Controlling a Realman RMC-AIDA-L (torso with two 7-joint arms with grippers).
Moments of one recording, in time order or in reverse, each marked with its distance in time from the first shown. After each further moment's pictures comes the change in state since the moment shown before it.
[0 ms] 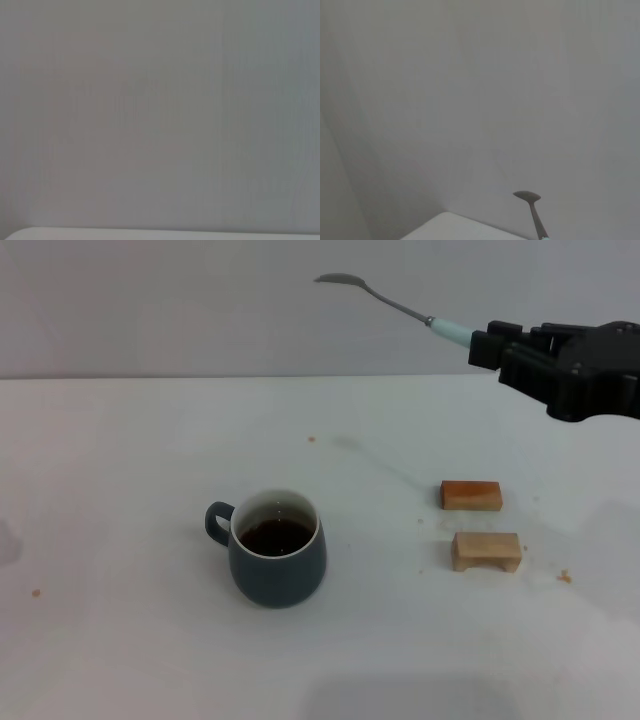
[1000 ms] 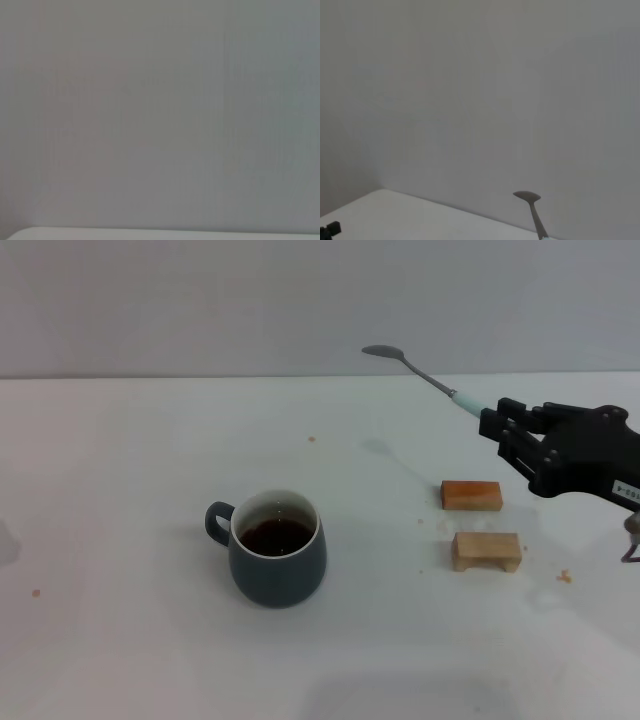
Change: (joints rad) left arm 0.008 0.006 0.008 -0.009 -0.004 0.000 0.000; right arm -0.147 -0.001 -0.211 -0.212 0.073 -0.319 -0.399
